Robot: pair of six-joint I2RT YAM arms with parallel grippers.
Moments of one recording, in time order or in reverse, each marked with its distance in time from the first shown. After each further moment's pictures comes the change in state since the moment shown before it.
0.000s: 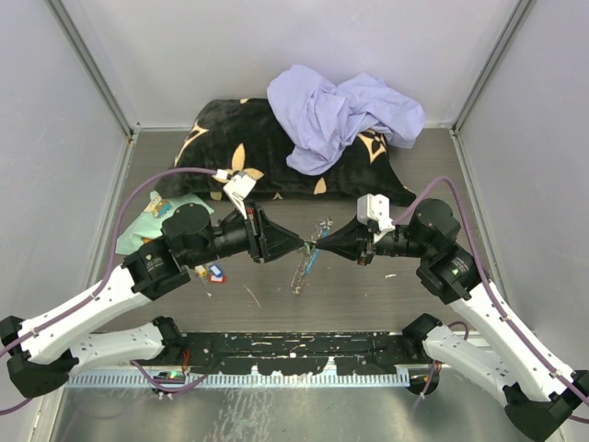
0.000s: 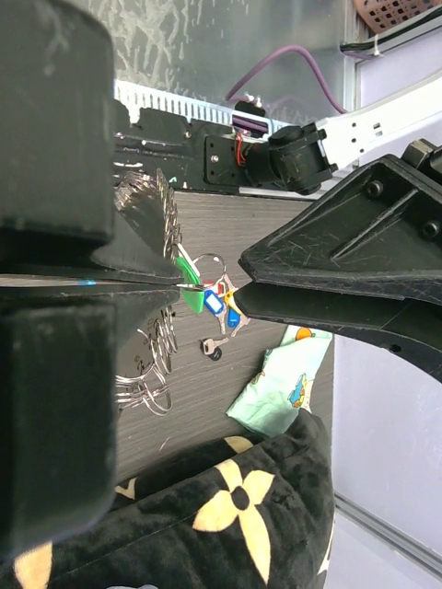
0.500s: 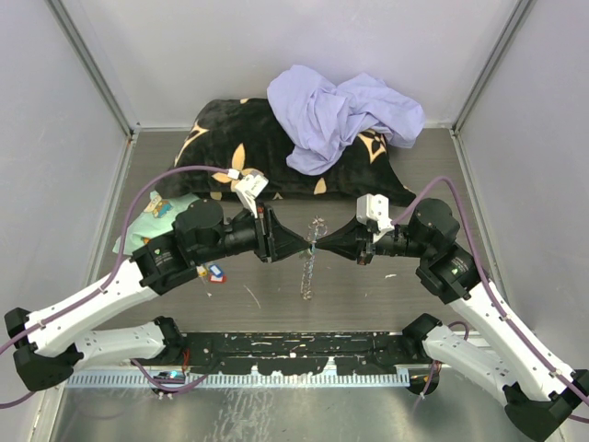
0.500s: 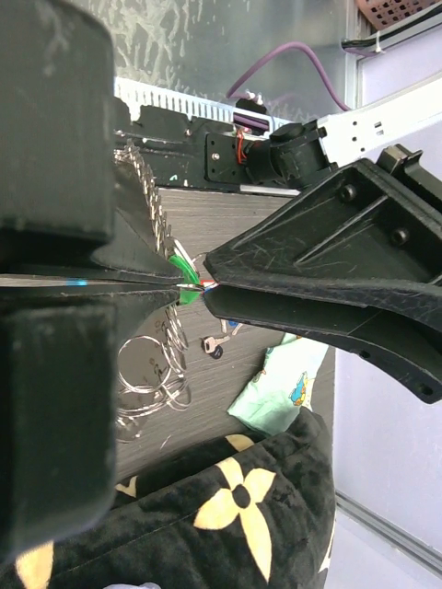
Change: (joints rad) left arm -0.013 0.060 0.047 -0.061 -0.005 0.000; right arm 0.000 0.003 0.000 -0.002 0.006 -0.008
